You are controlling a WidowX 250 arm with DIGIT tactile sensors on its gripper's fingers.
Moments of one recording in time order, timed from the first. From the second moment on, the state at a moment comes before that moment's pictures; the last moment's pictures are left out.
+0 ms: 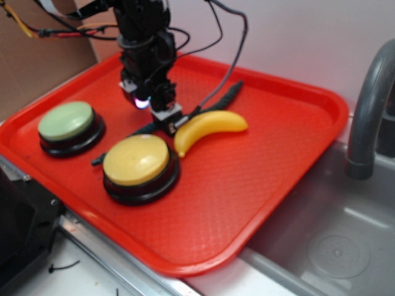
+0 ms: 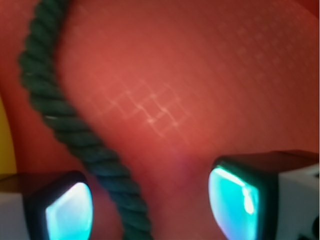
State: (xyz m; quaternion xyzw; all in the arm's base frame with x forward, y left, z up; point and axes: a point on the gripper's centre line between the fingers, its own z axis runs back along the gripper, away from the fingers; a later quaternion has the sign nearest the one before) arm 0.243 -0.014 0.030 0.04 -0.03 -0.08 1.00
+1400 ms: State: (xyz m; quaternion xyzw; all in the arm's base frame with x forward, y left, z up) arm 0.234 -0.004 0.031 0.01 0.02 -0.04 1.00
